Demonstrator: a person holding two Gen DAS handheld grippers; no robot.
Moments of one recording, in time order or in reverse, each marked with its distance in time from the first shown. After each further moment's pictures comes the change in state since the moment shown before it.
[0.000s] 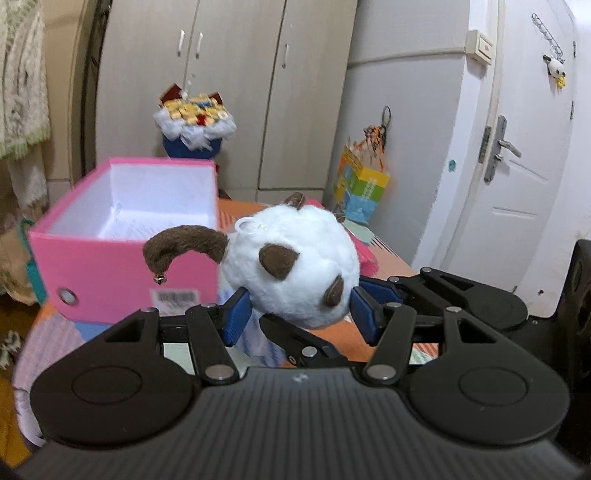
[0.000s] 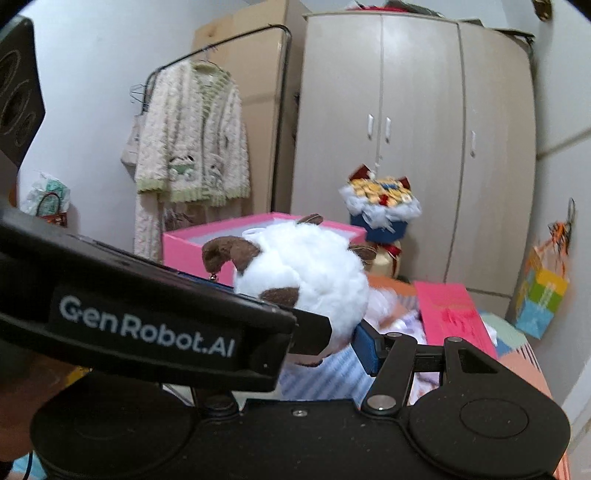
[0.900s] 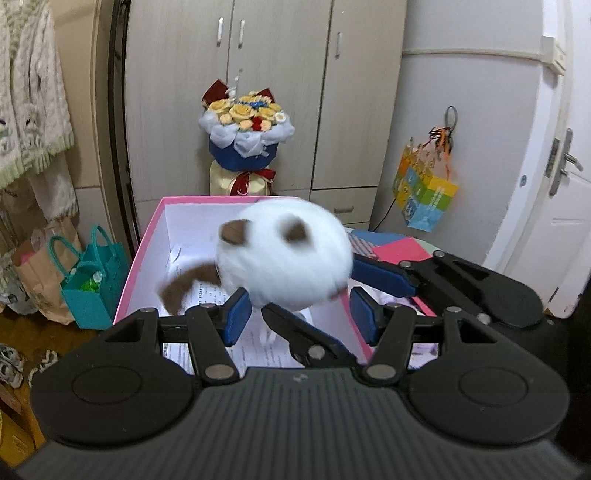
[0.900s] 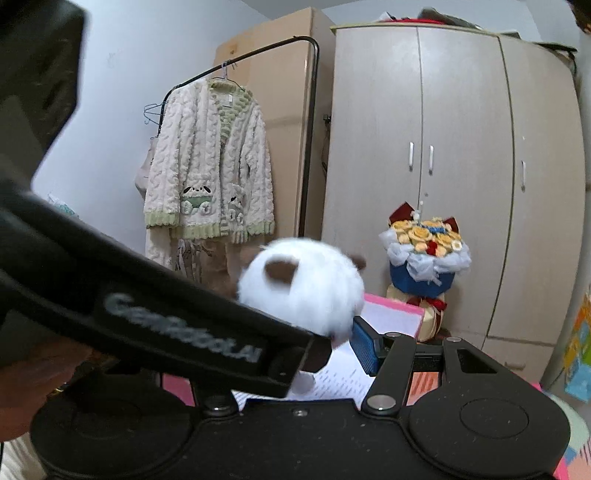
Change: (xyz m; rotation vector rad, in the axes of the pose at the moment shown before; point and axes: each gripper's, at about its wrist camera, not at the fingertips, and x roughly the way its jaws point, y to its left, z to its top) left arm 0.076 0.109 0.102 -0.005 0.102 0.097; right arm 0.136 0.007 0.082 -0.039 -0.074 0.089
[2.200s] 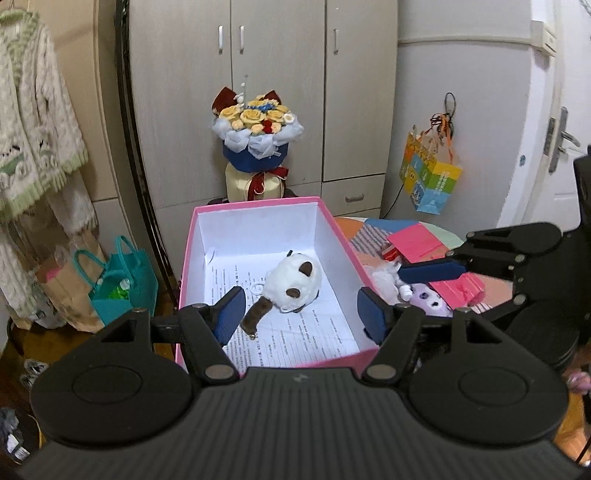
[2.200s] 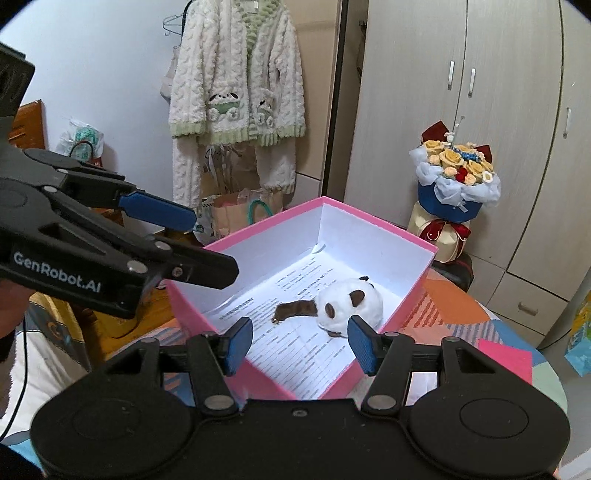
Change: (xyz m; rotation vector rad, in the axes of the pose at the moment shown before) left arm -0.066 0.008 0.010 0.094 0.031 0.044; right arm -0.015 -0.020 0.047 -0.028 0.384 0.124
